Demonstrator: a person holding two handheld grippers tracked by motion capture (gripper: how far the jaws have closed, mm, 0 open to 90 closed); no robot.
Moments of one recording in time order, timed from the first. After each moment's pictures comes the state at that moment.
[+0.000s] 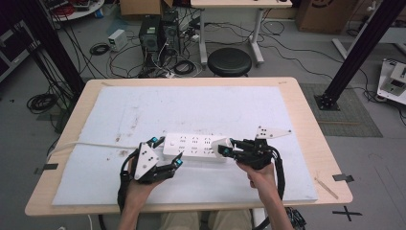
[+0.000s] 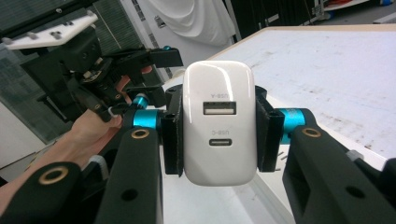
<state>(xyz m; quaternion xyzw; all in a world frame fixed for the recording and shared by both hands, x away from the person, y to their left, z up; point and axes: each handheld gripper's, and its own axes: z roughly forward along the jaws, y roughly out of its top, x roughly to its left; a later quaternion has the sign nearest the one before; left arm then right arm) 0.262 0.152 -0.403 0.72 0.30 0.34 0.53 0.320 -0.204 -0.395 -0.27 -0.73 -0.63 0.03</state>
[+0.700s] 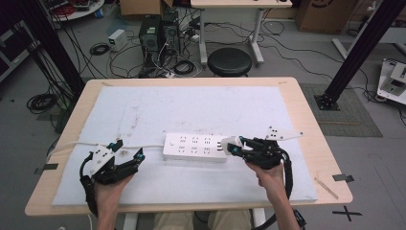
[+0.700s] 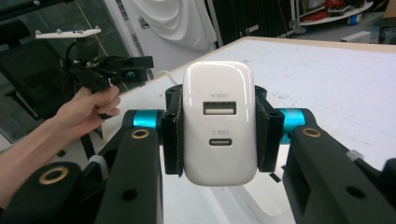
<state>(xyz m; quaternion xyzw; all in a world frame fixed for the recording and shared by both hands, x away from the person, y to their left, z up) 0.258 0.240 -0.417 0.65 0.45 0.34 0.52 0.315 -0.226 -0.391 -0.27 -0.73 -0.63 -0.02</state>
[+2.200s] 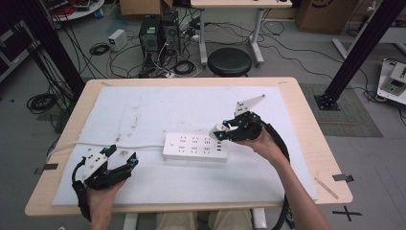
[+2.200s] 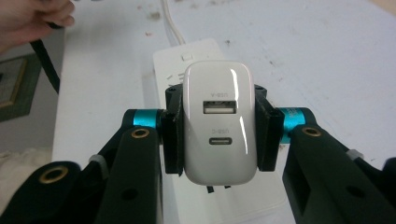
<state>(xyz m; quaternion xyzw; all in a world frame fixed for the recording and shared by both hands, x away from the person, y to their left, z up) 0.247 0.253 -0.422 0.65 0.45 0.34 0.50 0.404 -0.175 -0.359 -0.16 -0.88 -0.44 -0.01</state>
